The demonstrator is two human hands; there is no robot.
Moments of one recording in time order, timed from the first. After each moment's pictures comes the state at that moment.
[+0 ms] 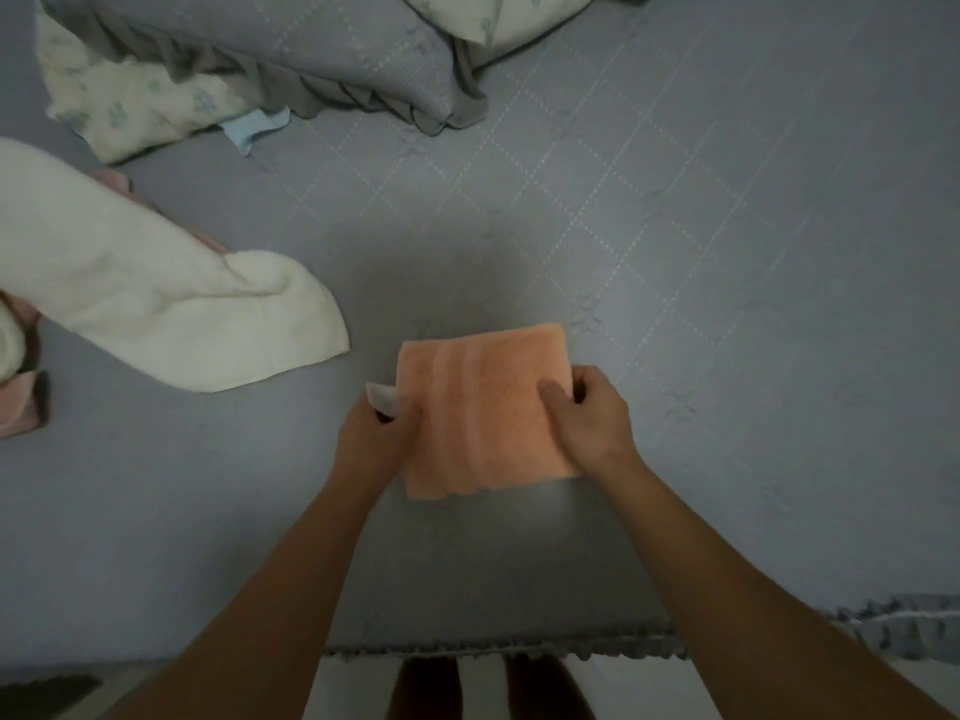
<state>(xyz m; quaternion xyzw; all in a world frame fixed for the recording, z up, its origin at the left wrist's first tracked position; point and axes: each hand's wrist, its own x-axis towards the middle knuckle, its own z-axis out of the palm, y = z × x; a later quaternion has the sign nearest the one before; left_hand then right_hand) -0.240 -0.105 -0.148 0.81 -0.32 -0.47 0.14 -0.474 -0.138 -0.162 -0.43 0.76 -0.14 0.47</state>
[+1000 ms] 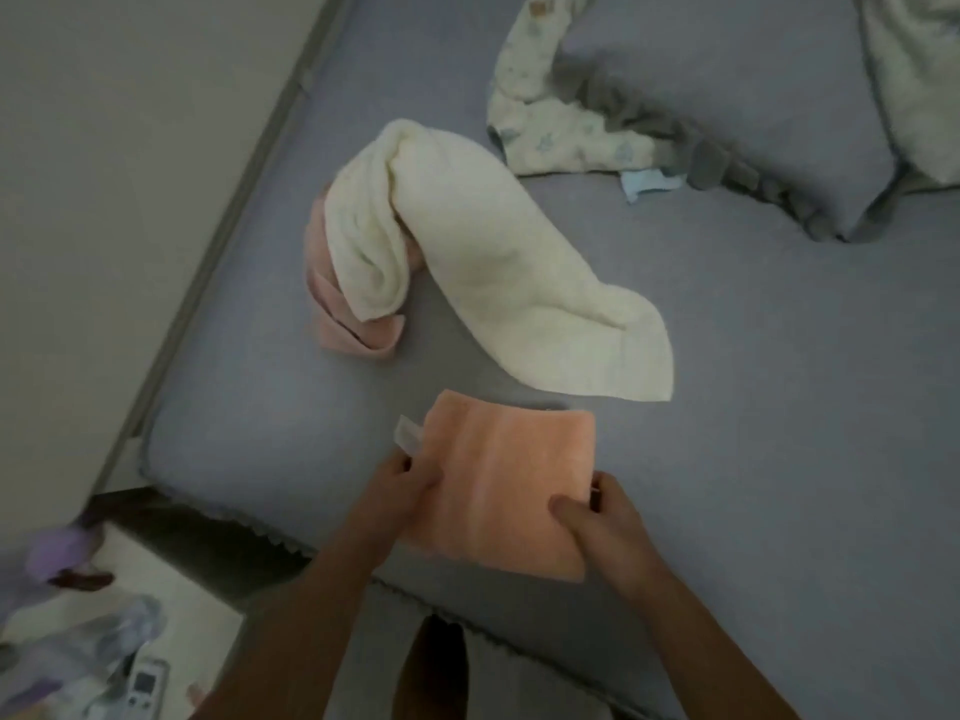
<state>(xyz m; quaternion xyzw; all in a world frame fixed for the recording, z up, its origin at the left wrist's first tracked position) 0.026 0.025 -0.072 0.81 -0.08 -0.52 0.25 -0.202 -0.054 -0.095 -0.39 0.61 -0.01 0.69</state>
